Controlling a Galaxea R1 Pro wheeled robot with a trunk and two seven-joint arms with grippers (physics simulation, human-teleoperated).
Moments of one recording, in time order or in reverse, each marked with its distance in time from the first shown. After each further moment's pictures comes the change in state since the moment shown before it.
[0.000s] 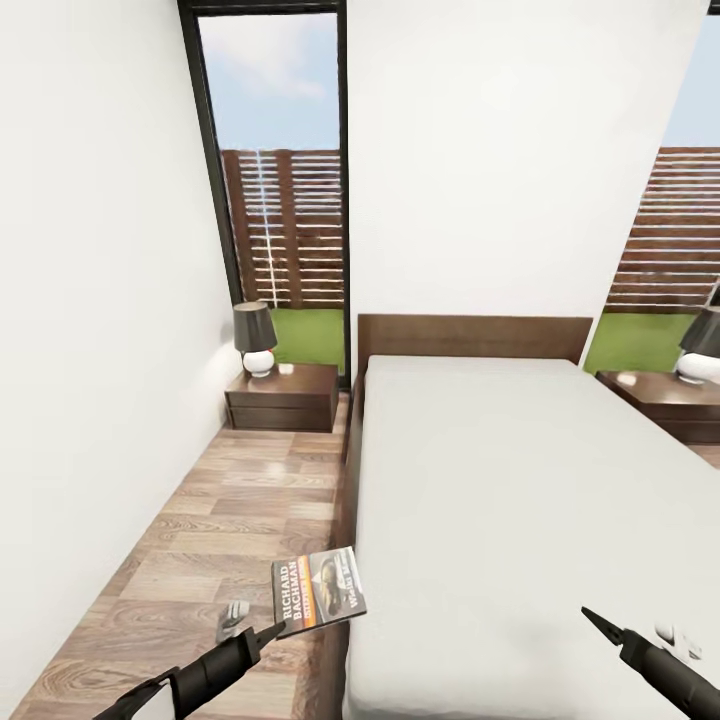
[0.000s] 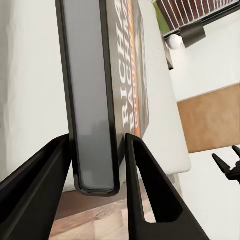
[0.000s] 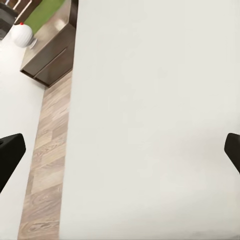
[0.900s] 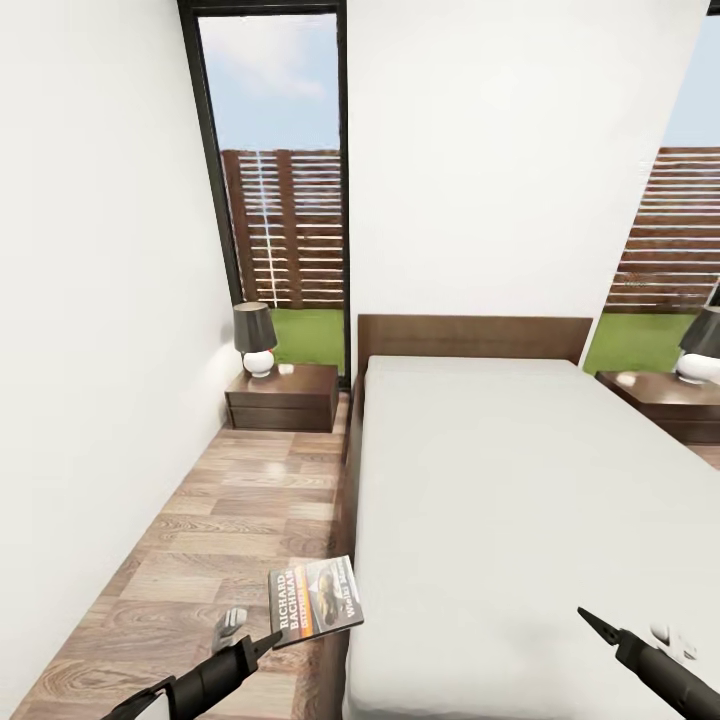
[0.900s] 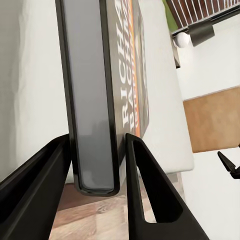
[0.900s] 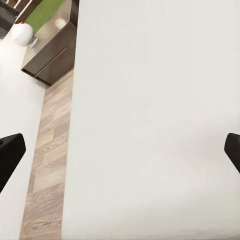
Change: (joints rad) left arm 0.000 -0.002 0.000 0.042 -0.001 0.000 0.002; right arm 0.000 0.010 0.001 0.000 0.000 0.000 -0.005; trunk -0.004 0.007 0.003
